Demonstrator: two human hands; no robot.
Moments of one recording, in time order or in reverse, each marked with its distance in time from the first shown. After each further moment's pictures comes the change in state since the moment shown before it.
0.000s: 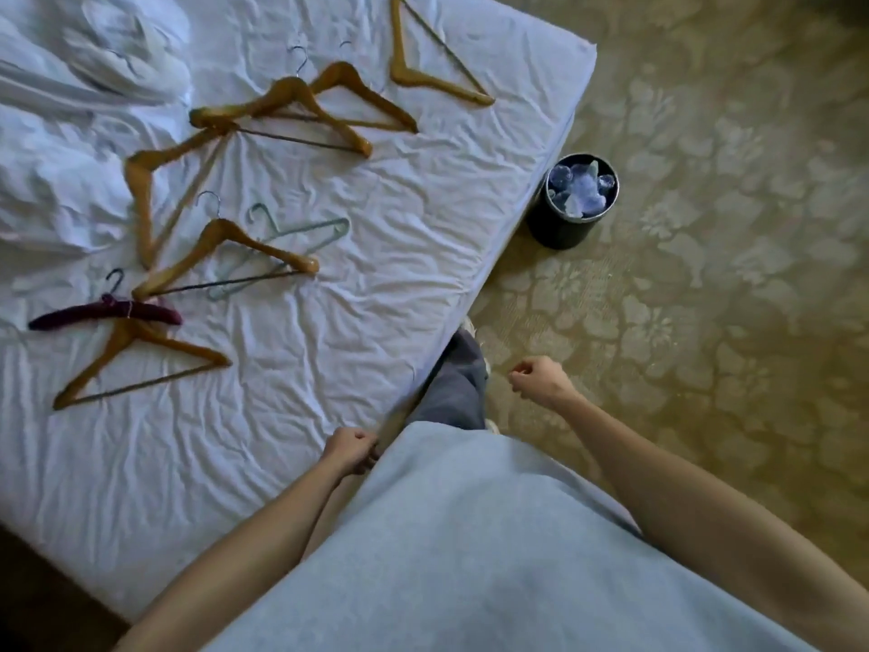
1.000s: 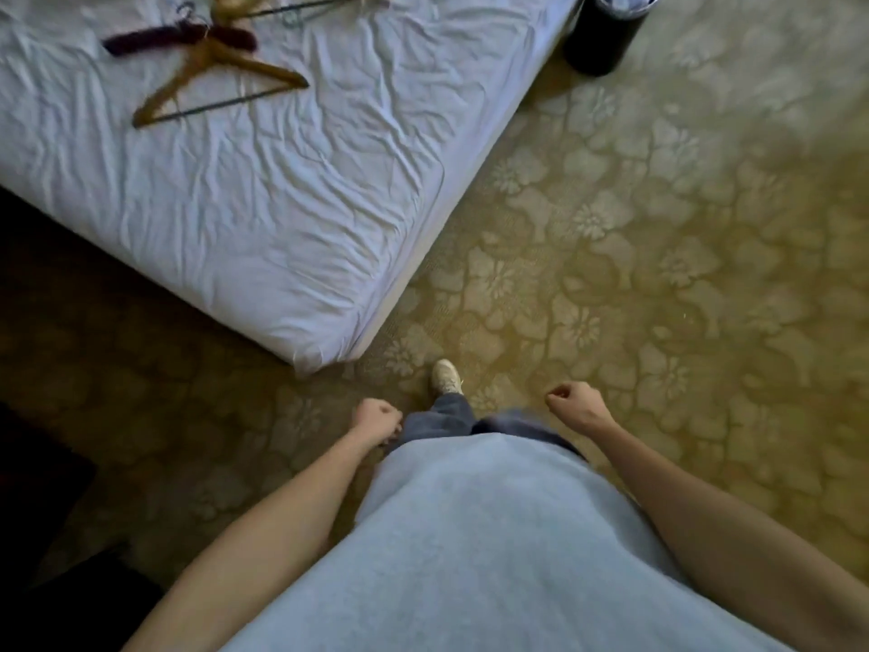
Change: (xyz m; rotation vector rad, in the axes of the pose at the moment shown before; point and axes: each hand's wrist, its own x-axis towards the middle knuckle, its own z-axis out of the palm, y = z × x) left_hand -0.155 -0.622 0.176 -0.002 -0.065 0.085; right_hand -0.427 0.320 0.489 -0.091 0.087 0.145
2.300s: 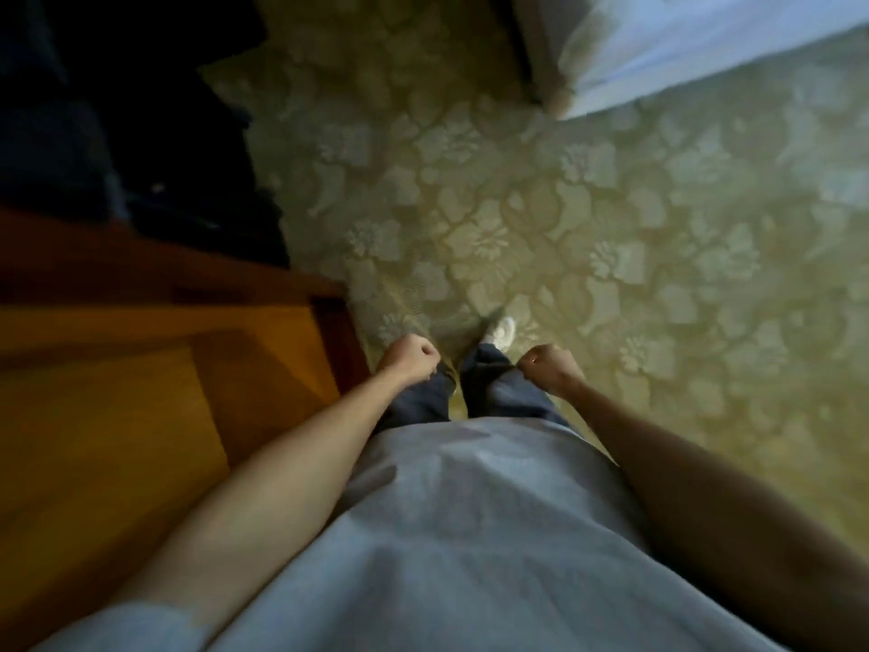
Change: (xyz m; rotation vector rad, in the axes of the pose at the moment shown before) left_hand -0.278 -0.569 0.306 -0.479 0.109 -0.094; right_hand -0.332 0.240 0.435 -0.735 -0.318 -0.364
